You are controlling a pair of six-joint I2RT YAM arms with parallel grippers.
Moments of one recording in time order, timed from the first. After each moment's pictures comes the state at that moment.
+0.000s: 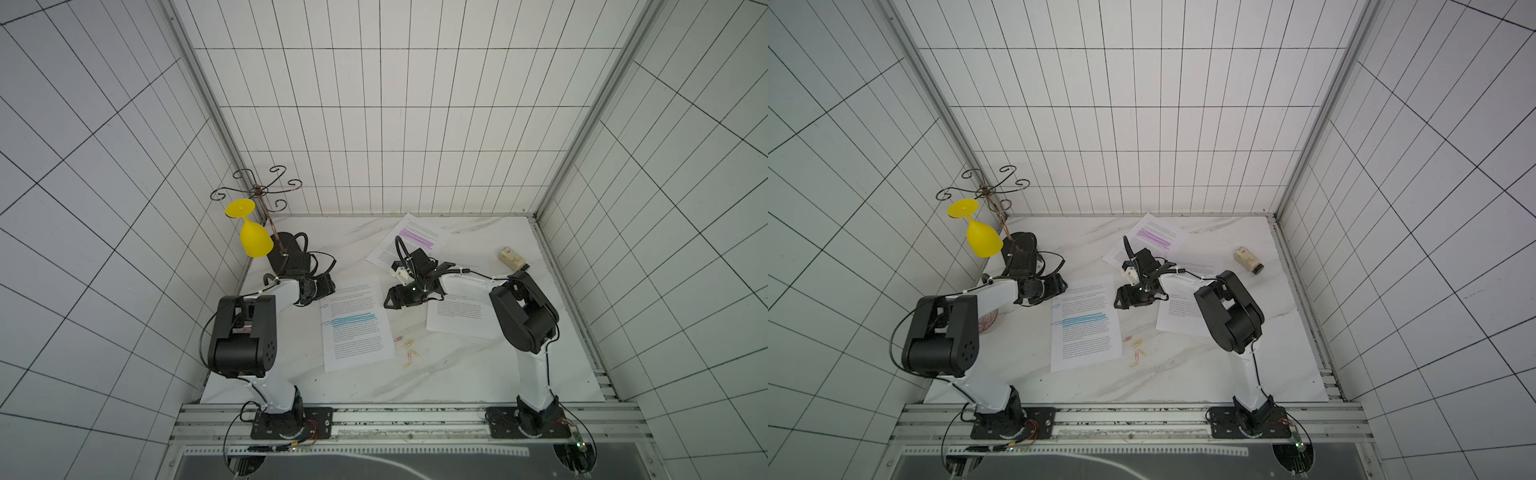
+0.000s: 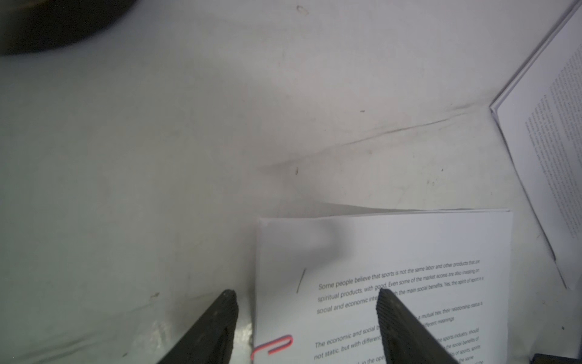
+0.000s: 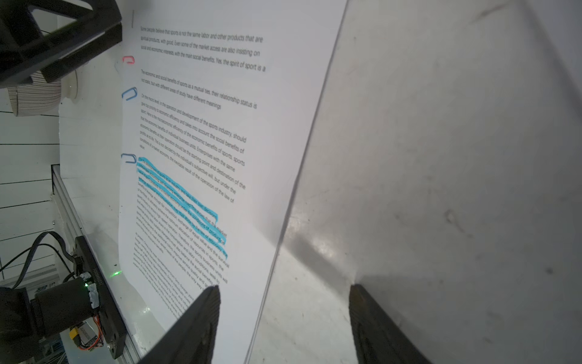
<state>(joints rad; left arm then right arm) 0.01 1.69 0.89 -0.23 0.25 -0.38 0.66 2.06 1.37 -0.39 -0.50 0.33</state>
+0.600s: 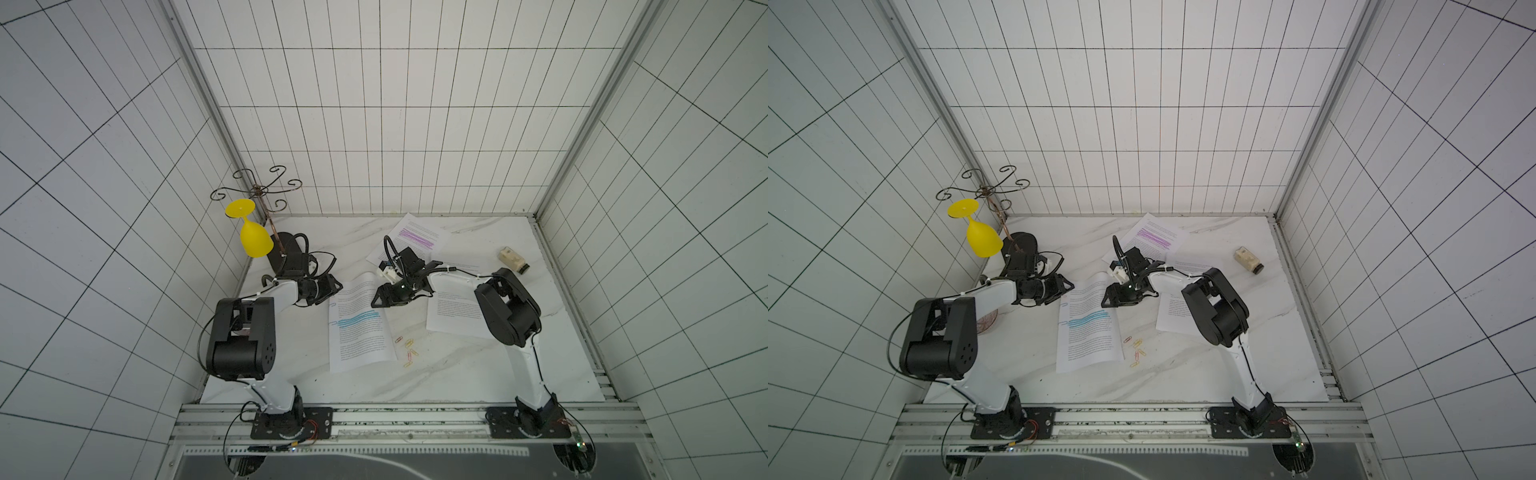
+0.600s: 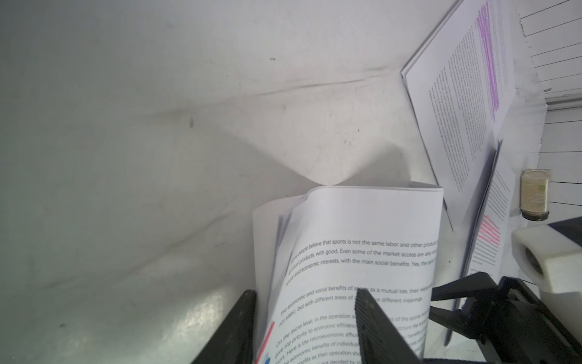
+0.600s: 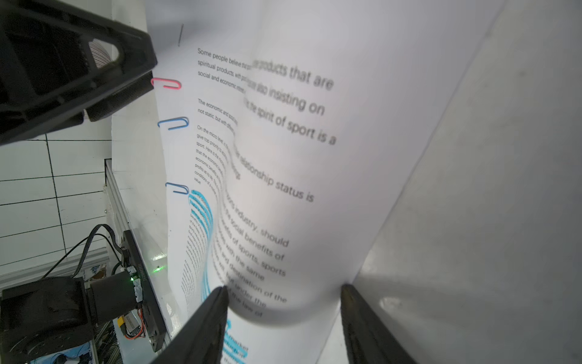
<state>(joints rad) 0.02 1.67 0.88 -0.25 0.51 -0.44 0.69 2.17 1.49 -0.36 -0.61 0.38</state>
